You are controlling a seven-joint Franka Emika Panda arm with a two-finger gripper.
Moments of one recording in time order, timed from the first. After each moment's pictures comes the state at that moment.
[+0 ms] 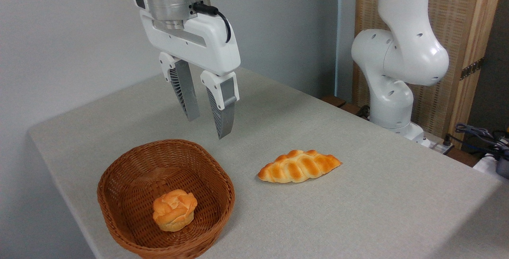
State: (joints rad) arm 0.00 0.01 -0.01 -1.61 -0.03 1.62 0.69
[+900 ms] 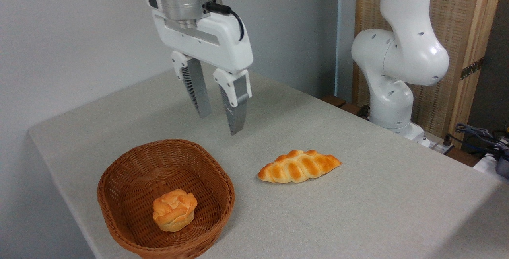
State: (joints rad) arm 0.00 -0.06 -0.01 -1.71 -0.03 1.62 0.70
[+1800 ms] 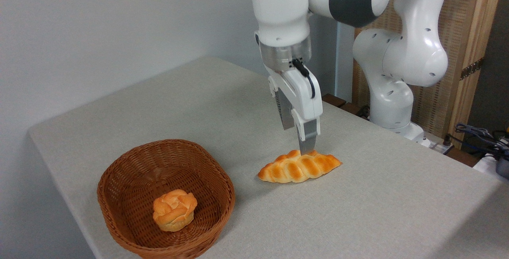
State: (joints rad) arm -0.08 -0.44 0.16 -2.38 -0.01 1.81 1.21
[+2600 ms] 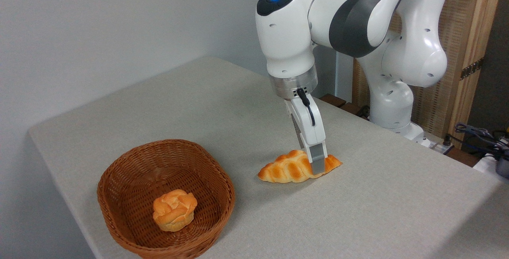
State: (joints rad) arm -0.12 -0.44 0.18 -2.52 0.08 1.92 1.29
